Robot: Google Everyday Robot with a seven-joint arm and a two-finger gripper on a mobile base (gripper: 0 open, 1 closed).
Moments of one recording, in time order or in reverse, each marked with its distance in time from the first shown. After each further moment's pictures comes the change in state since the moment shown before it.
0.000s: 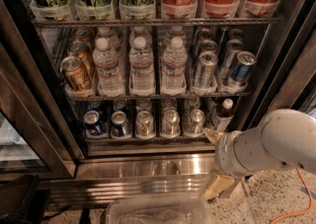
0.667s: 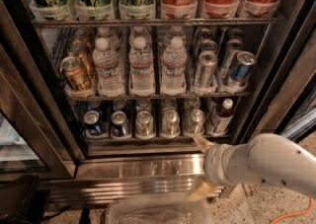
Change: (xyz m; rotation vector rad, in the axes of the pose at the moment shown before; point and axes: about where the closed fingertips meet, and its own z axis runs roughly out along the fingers) arm -0.001 0.006 0.052 0.068 -0.101 0.015
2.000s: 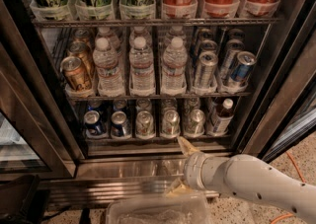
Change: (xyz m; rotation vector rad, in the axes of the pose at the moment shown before) arm -0.022 0.001 0.064 0.125 -0.140 0.018
